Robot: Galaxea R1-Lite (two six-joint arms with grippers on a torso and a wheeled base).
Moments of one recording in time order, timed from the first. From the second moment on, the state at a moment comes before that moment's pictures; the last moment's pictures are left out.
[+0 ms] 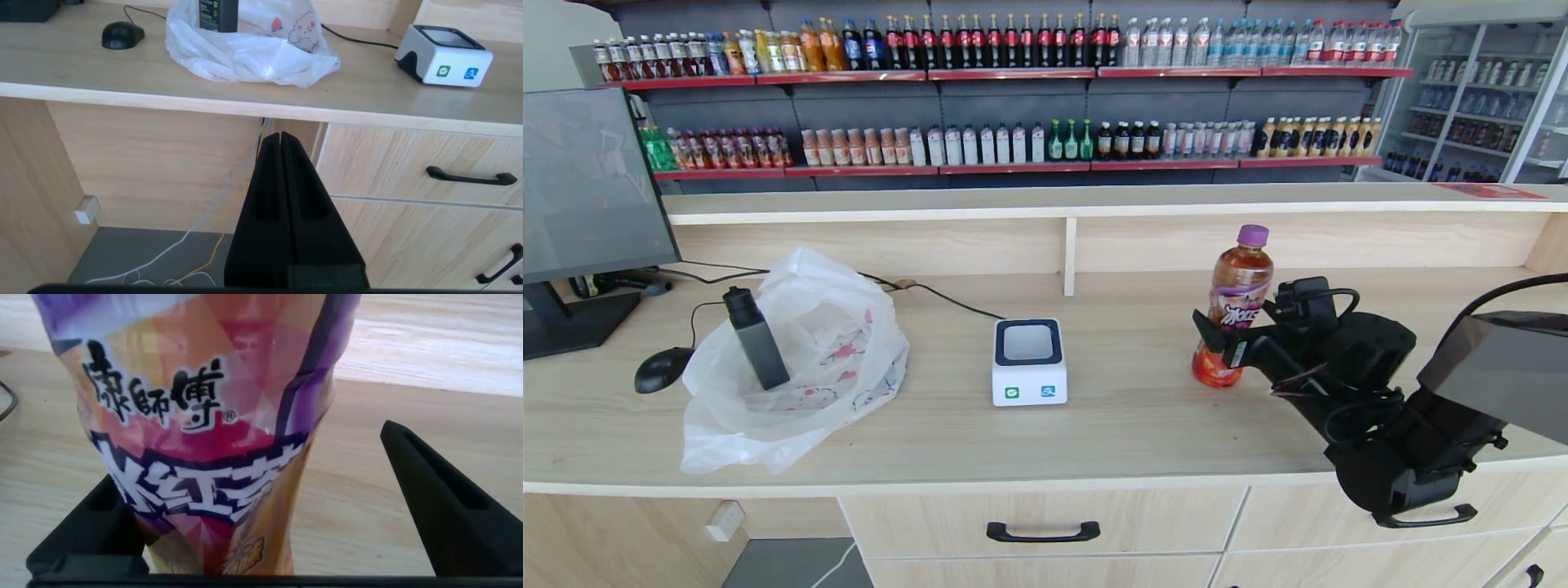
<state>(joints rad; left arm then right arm) 0.00 0.00 0.00 0.00 0.00 -0.02 0.20 2.22 -0.76 -1.57 0.00 -0.06</state>
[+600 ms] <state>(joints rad) 0.00 0.00 0.00 0.00 0.00 -0.02 0.20 2.22 -0.76 -1.57 -0.01 -0.04</state>
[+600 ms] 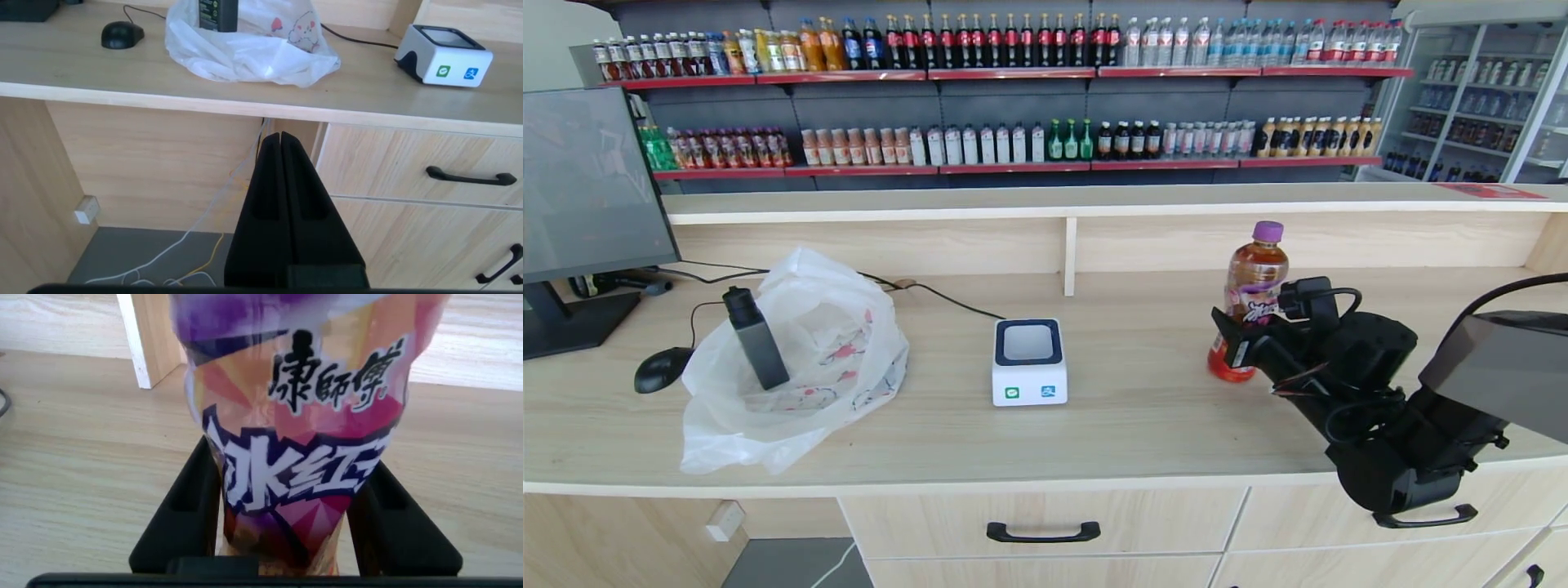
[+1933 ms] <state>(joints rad) 0.00 0.00 0.00 0.00 0.00 -0.01 0.26 1.90 -0.53 -1.57 -0.01 -0.03</state>
